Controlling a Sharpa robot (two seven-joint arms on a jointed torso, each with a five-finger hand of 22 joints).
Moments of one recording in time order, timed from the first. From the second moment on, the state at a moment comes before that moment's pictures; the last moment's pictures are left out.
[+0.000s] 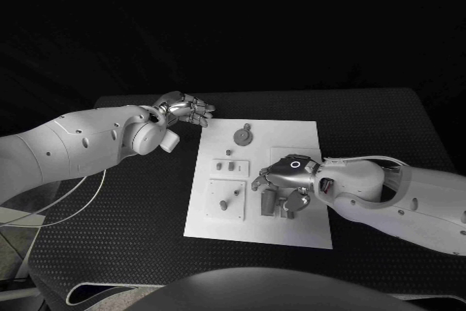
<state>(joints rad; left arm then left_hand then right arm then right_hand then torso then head) 1.25 -0.76 -0.15 1.15 -0.29 -0.13 0.18 1.03 -0.11 0.47 -0.14 0.05 0.78 0.20 0.24 0.54 1.09 0.16 0.07 0.23 0.97 0.09 0.50 0.62 0.02 0.96 -0.01 0.07 0.87 1.22 -0.75 -0.25 1.64 -1.85 -0.09 0.05 1.20 -0.27 0.74 -0.28 0.05 0.65 0.01 0.18 0.50 0.55 0.14 1.42 0.75 0.66 0.05 1.62 0.69 0.25 0.87 0.10 0.90 1.31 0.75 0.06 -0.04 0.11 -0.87</state>
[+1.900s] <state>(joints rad) 1.25 -0.76 -0.15 1.15 -0.29 -0.12 0.17 1.03 -0.11 0.47 -0.14 0.05 0.78 0.20 0.24 0.54 1.09 0.16 0.07 0.23 0.97 0.09 0.49 0.63 0.02 0.97 -0.01 0.07 0.87 1.21 -0.72 -0.24 1.63 -1.86 -0.03 0.06 1.25 -0.22 0.73 -0.29 0.05 0.84 0.04 0.32 0.60 0.53 0.15 1.44 0.75 0.64 0.06 1.62 0.69 0.25 0.86 0.11 0.90 1.31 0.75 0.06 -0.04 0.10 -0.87</state>
